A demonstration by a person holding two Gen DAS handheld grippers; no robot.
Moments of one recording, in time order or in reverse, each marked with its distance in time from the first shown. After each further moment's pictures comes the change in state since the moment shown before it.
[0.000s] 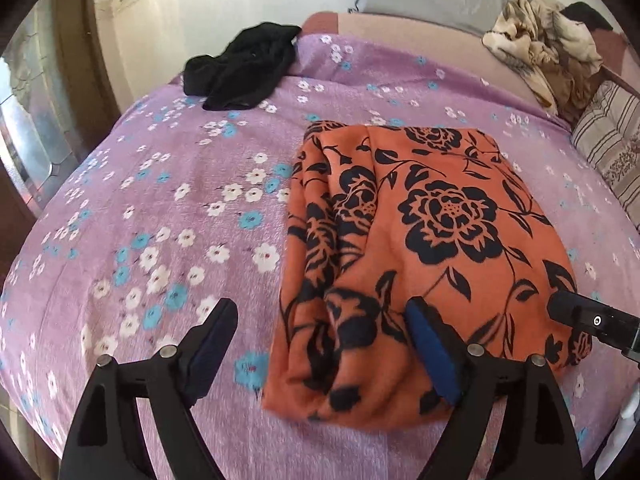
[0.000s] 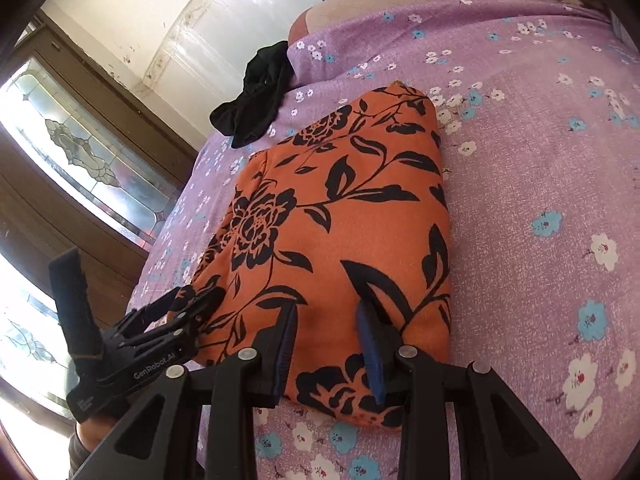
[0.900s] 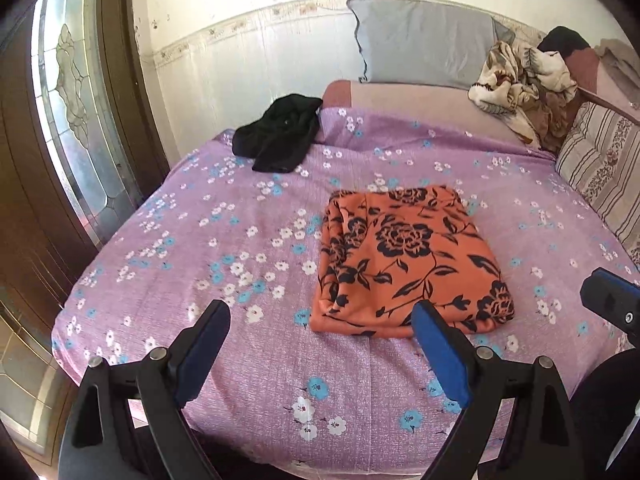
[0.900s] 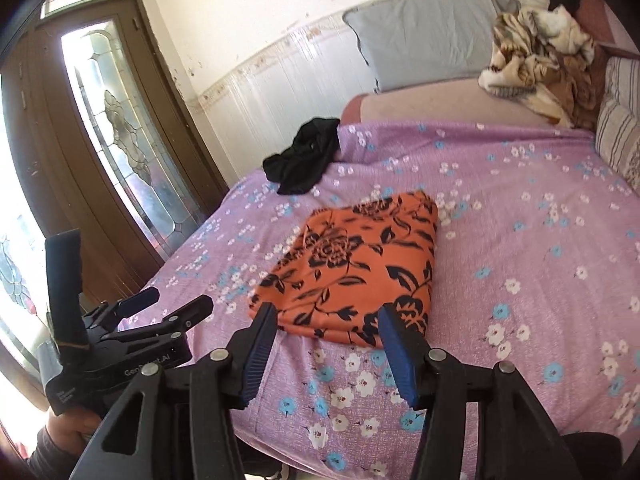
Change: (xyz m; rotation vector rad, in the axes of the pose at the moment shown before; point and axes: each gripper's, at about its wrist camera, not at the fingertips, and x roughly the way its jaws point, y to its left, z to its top) left arm -0.165 -0.006 -0.026 0.007 -0.174 0.099; right arm -0.156 0.088 -0.059 -0.249 -0.278 -0.080
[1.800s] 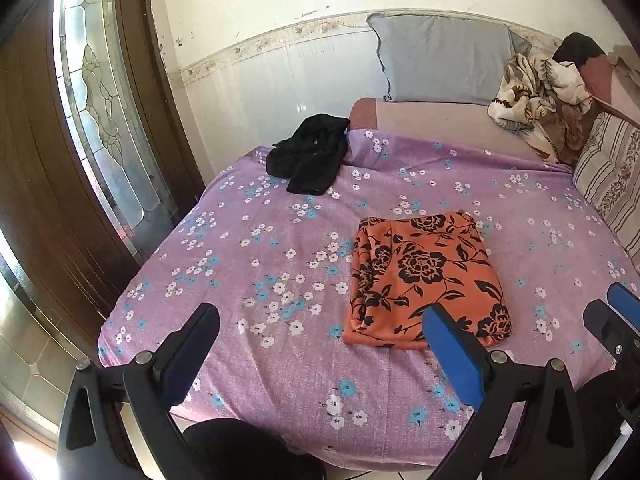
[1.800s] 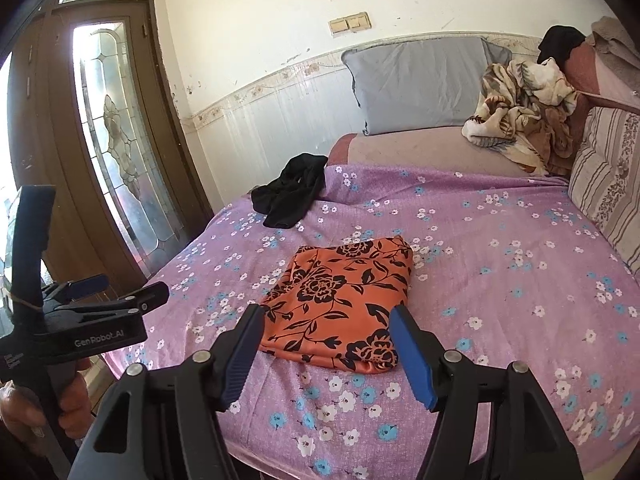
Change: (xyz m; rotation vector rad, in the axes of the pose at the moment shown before) left arm -0.058 0.007 0.035 0.001 -0.015 0.111; right arm -0.038 0.018 0.014 -0.050 -0.097 -0.083
